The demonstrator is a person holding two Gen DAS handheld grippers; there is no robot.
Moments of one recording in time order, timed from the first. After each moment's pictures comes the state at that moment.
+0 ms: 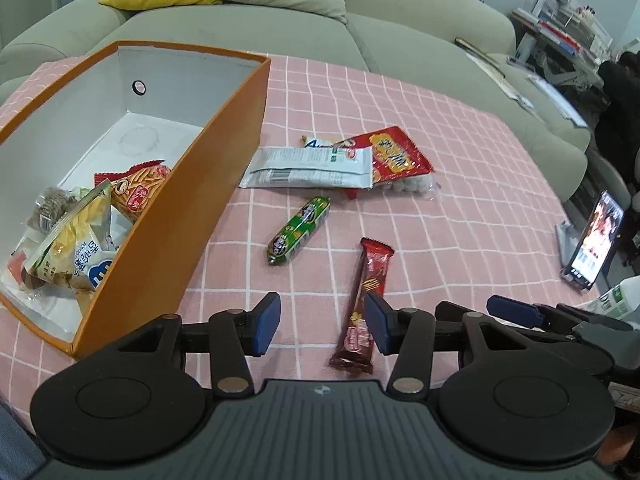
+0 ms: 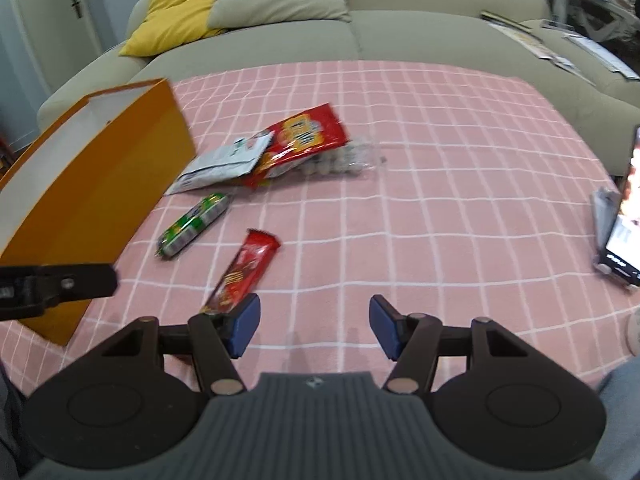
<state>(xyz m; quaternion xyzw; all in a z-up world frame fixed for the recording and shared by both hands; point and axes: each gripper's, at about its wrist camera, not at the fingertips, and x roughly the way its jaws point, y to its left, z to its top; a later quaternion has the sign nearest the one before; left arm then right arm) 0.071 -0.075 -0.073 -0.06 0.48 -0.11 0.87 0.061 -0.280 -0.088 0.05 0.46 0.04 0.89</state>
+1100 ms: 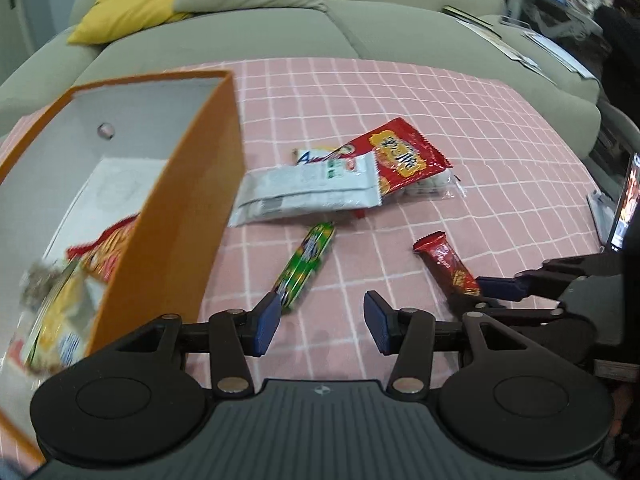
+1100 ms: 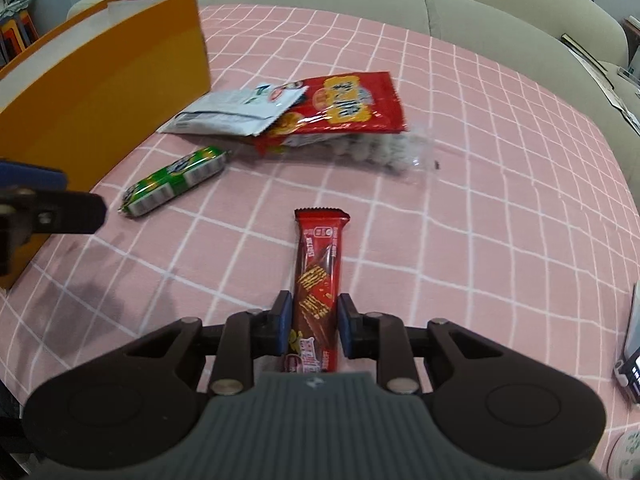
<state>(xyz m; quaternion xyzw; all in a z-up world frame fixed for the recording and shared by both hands) 0.123 -0.105 -0.089 0.04 0.48 -0.12 0.87 0.129 -0.281 -0.128 -0.09 0.50 0.10 0.85</state>
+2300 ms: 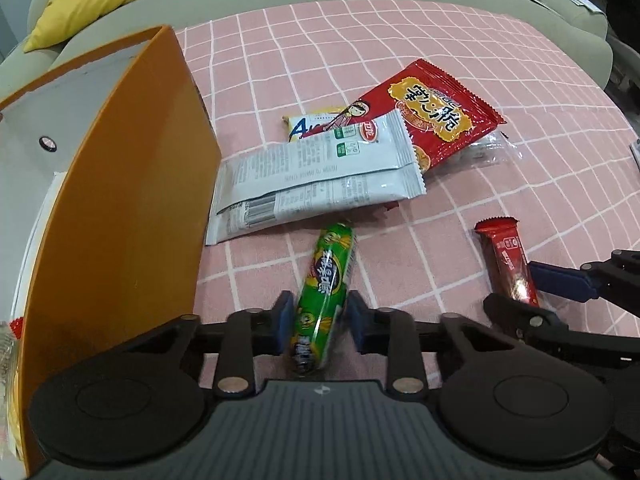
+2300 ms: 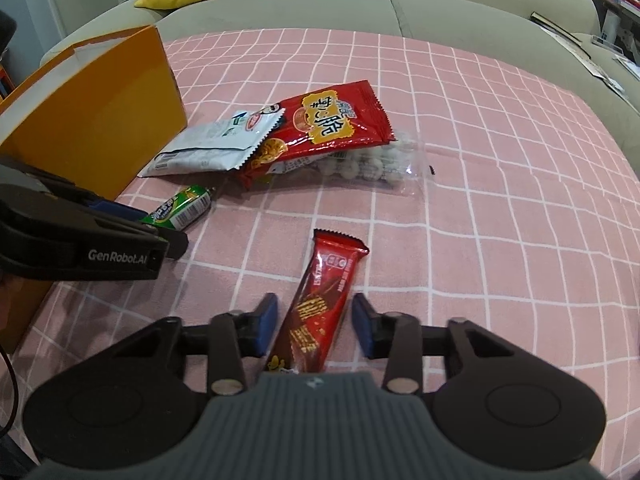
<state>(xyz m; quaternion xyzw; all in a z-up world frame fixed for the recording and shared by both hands) 0.182 -0.121 -0.141 0.10 0.53 -0.13 0.83 0.137 -0.272 -0.141 -0.02 0.49 0.07 0.87</state>
